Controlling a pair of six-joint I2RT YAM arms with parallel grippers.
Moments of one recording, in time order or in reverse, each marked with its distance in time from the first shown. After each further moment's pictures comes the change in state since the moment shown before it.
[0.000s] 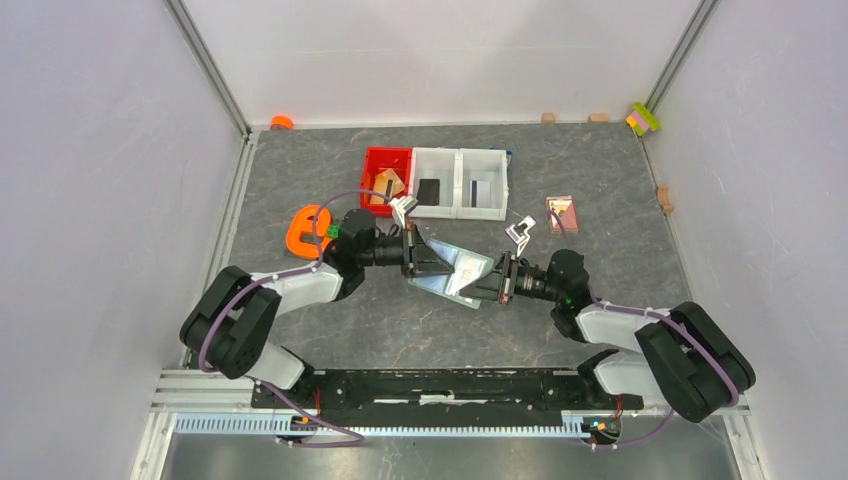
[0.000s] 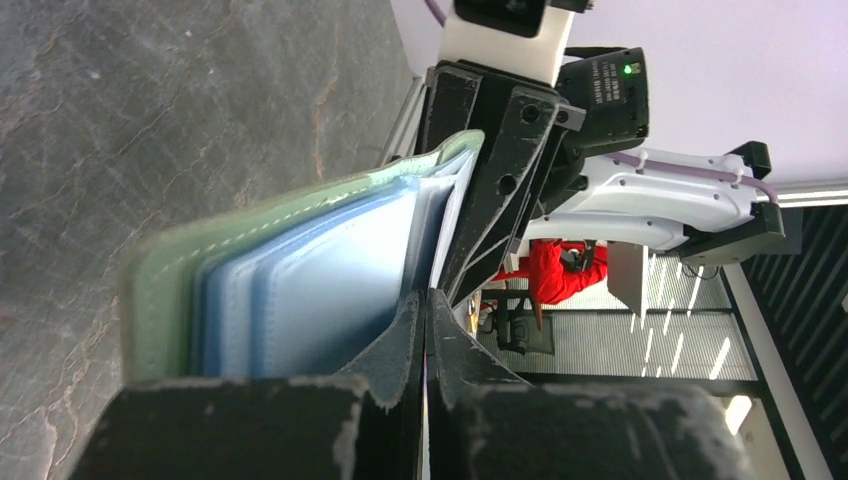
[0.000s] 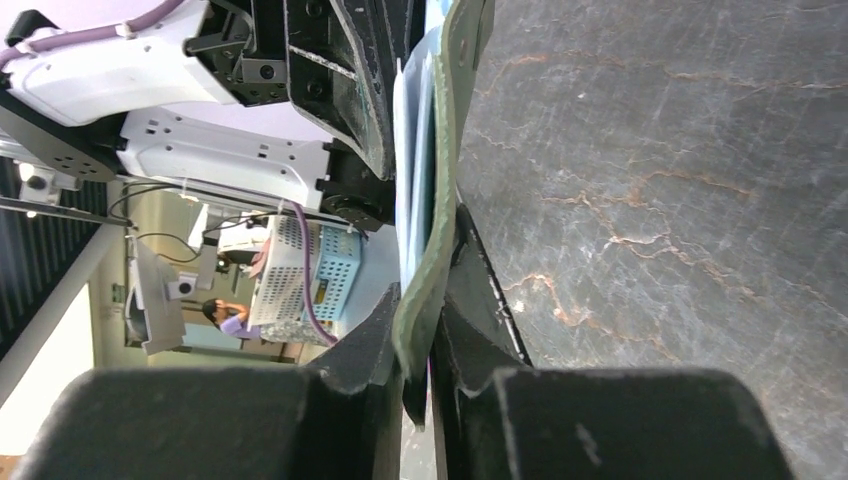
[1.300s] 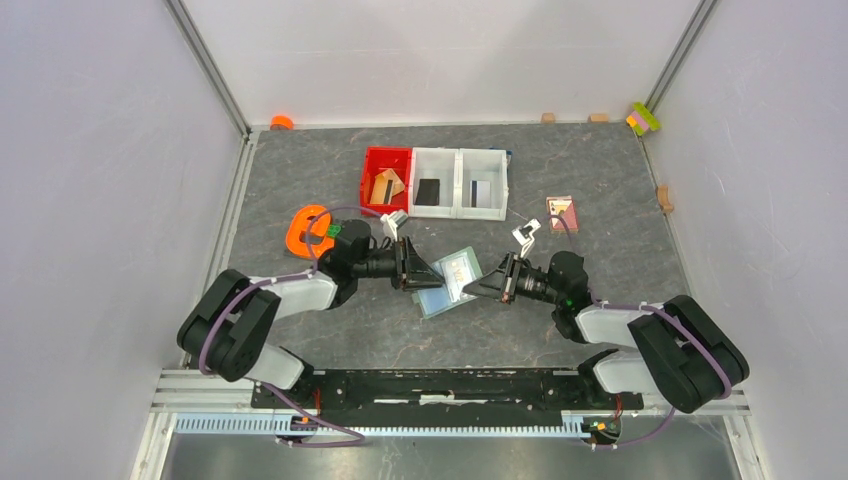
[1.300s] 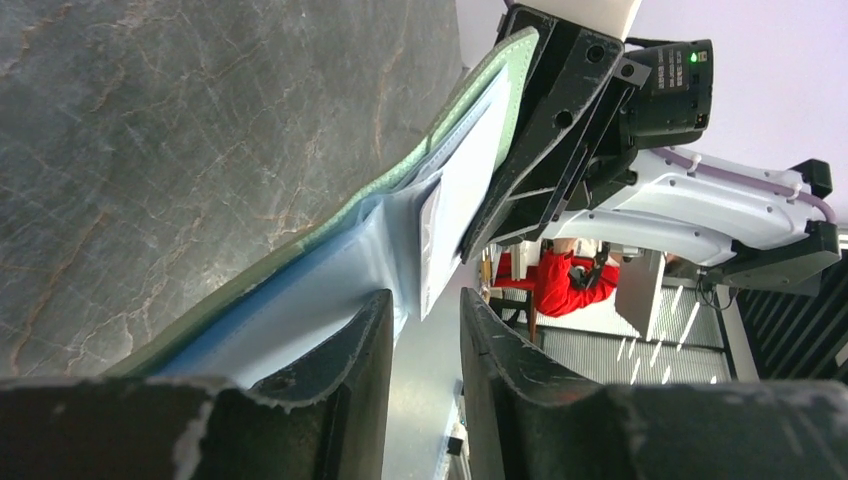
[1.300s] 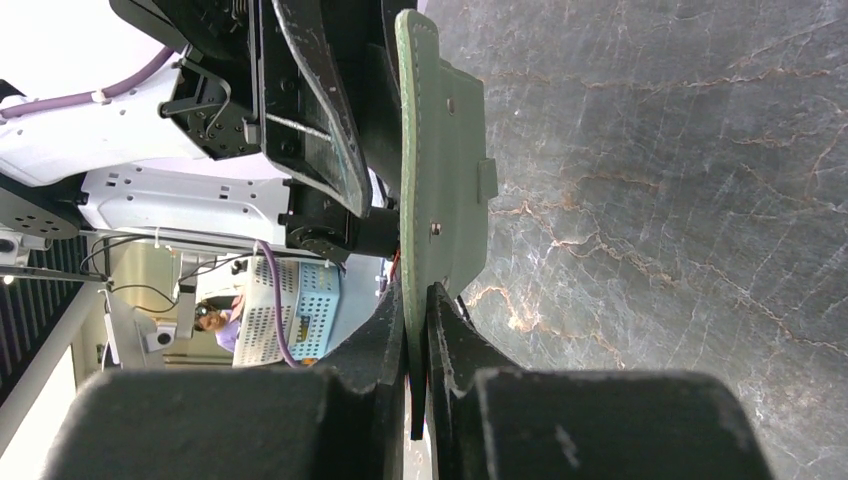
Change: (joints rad) left arm 0.043 -0.019 -0.096 -0.095 -0.019 0.038; right arm -0.029 0.040 -0.024 -0.024 0.063 -0.032
